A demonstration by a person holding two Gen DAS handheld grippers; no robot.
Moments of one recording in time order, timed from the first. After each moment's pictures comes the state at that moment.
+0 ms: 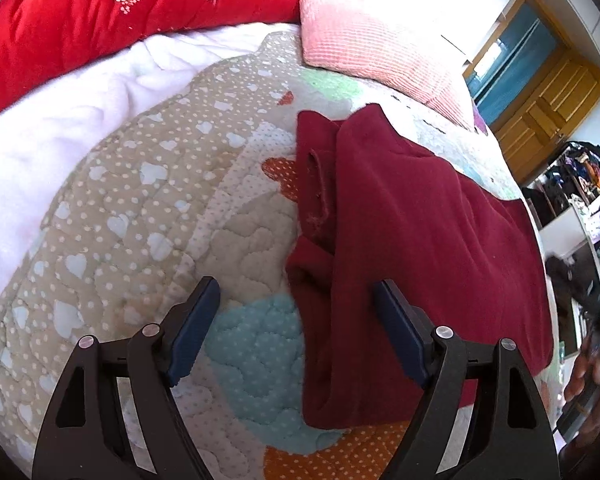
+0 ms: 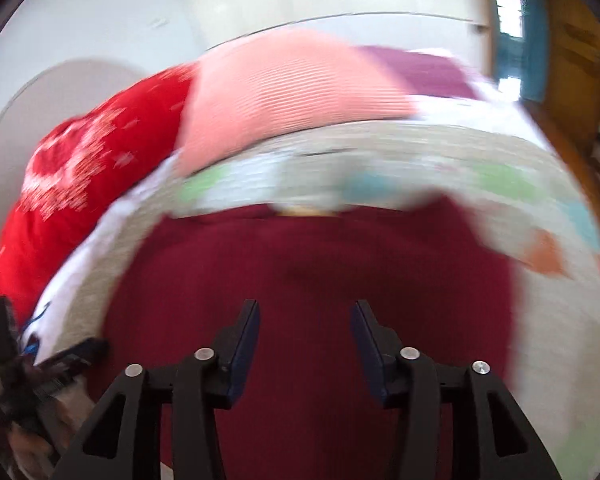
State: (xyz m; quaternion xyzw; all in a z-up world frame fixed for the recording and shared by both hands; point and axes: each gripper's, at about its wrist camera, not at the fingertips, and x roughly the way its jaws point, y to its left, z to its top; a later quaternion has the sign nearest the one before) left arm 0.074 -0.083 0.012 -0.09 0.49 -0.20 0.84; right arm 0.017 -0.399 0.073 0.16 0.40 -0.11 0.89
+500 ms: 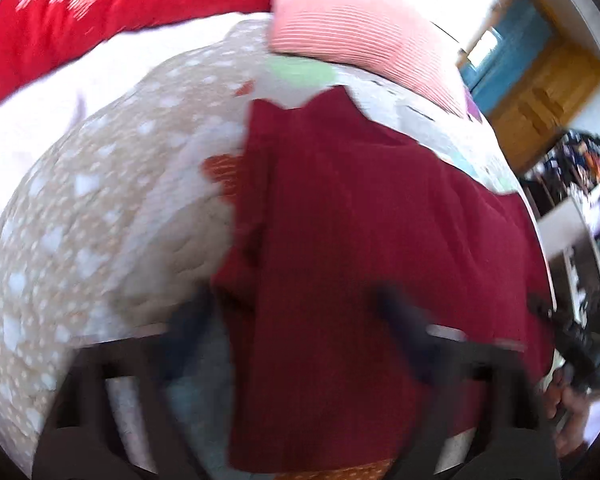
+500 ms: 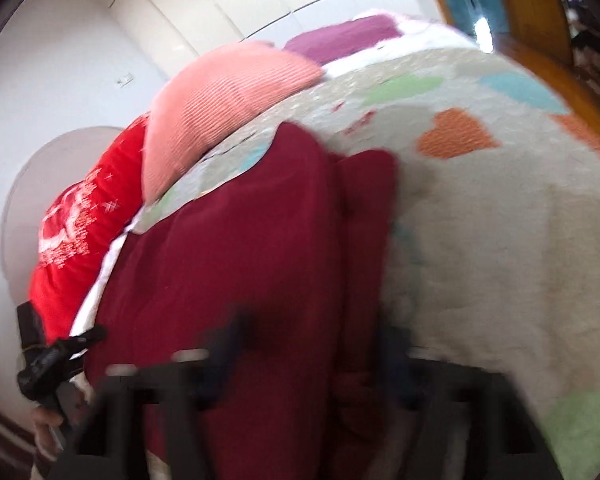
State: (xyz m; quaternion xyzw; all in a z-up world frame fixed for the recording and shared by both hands) left arm 0.086 -0.130 0.011 -0.07 0.50 -0.22 0.84; right arm -0.043 -0.482 0.013 0.30 0.37 -0.07 0.87
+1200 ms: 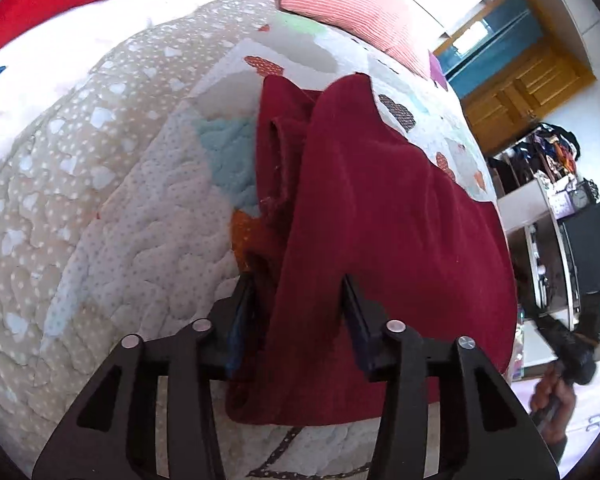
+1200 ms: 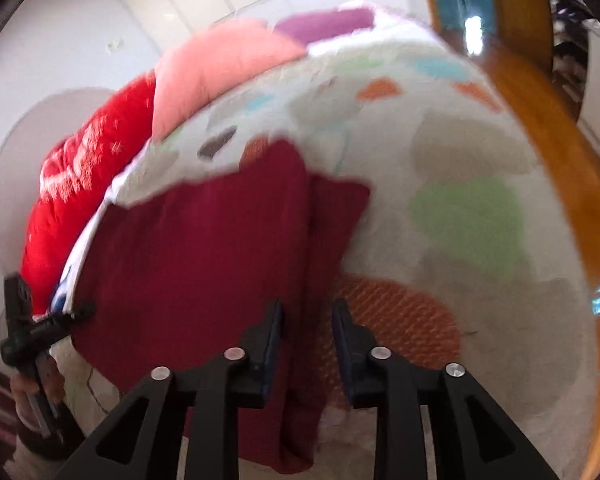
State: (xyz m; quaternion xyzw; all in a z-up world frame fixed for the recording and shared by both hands) left arm -0.021 -0.060 0.023 -0.11 0.55 -0.25 0.79; right arm -0.192 -0.427 0.064 0.26 0.42 -0.11 0.86
